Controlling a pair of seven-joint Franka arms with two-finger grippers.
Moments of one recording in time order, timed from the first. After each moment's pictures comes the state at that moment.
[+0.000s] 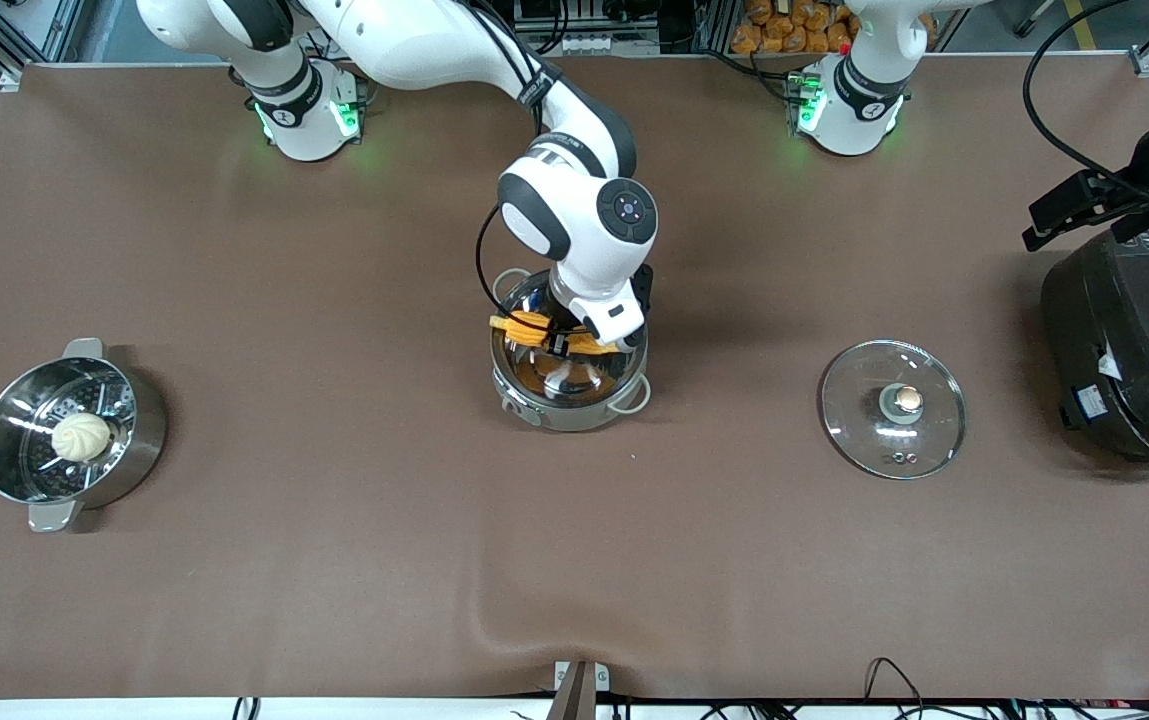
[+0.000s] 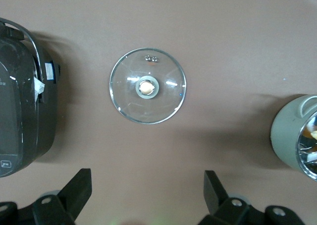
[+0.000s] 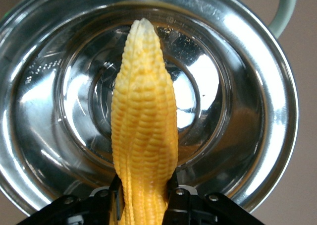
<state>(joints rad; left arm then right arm) 0.11 -0.05 -0.17 -1.58 -0.02 1.52 -0.16 0.87 0.78 -0.05 -1.18 -0.14 1.76 -0.49</state>
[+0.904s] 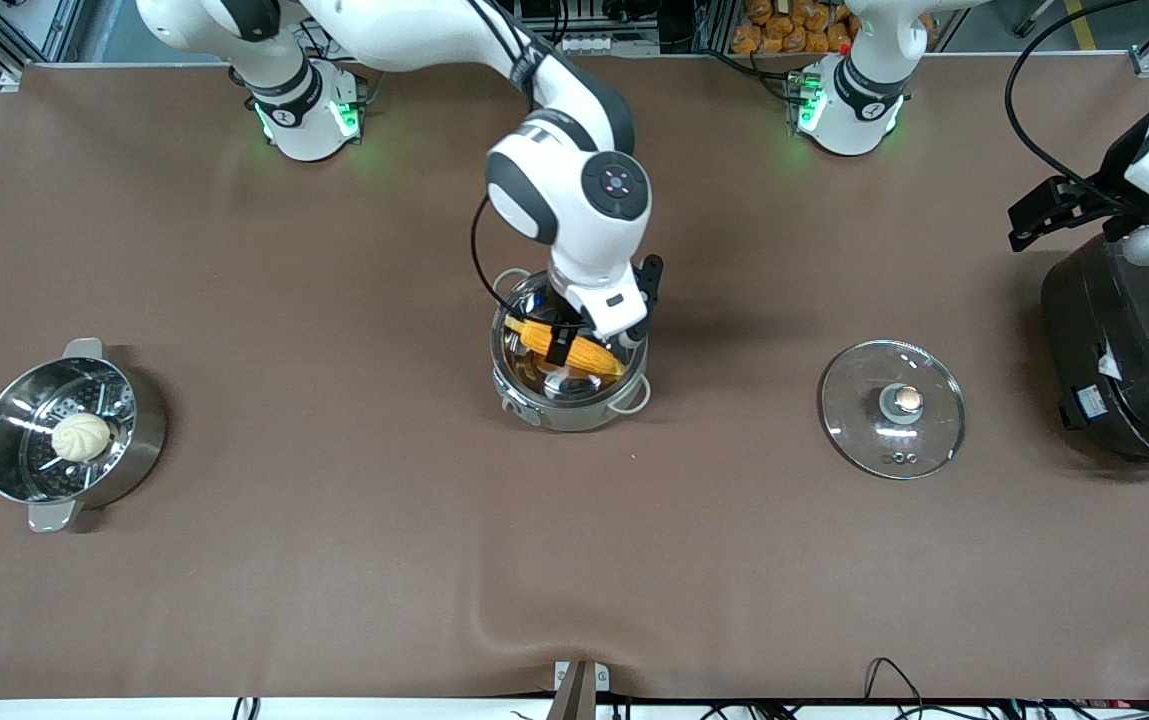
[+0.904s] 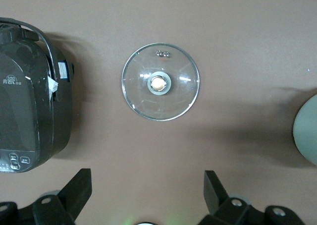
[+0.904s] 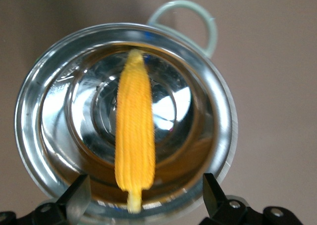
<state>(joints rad) 0.12 -0.05 -0.22 -1.59 0.04 1.51 -0.17 0.84 0.70 -0.08 -1.14 -0.05 1.74 -0.46</state>
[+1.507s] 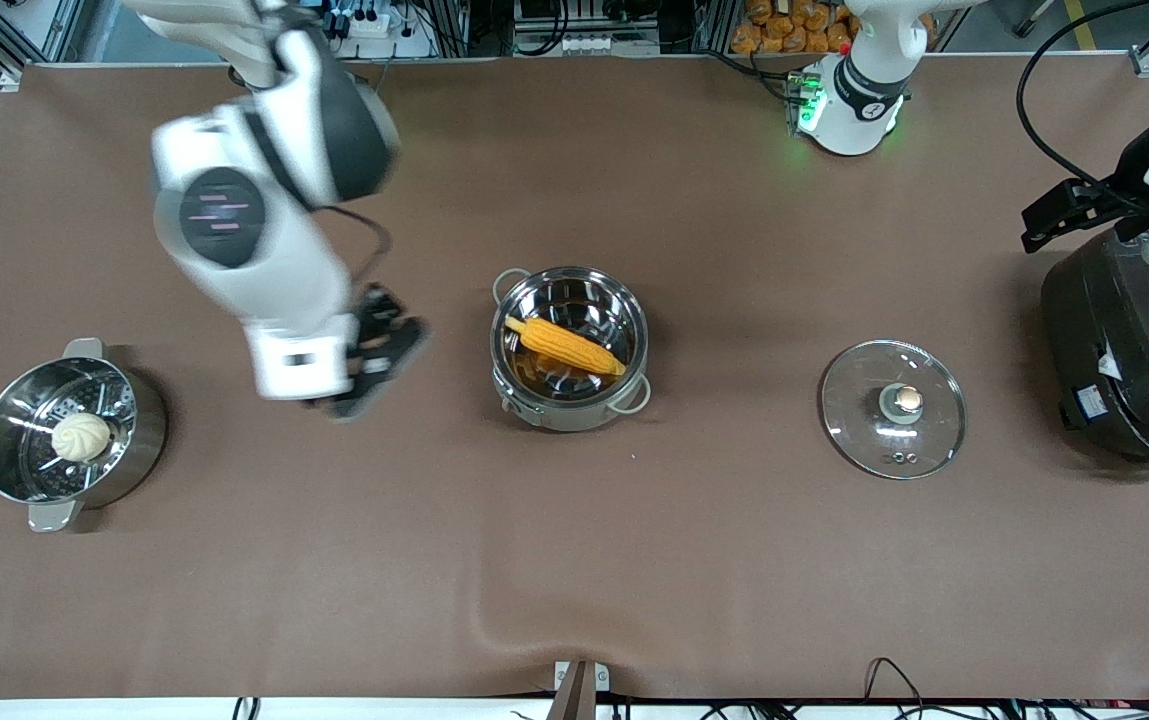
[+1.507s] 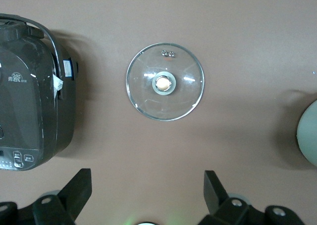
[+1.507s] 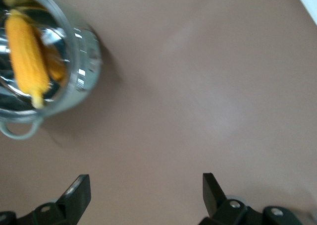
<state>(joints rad) 0.14 -0.05 -0.22 -1.59 0.04 1.51 -0.16 0.44 0.38 -0.10 -1.32 0.00 1.64 -0.47</state>
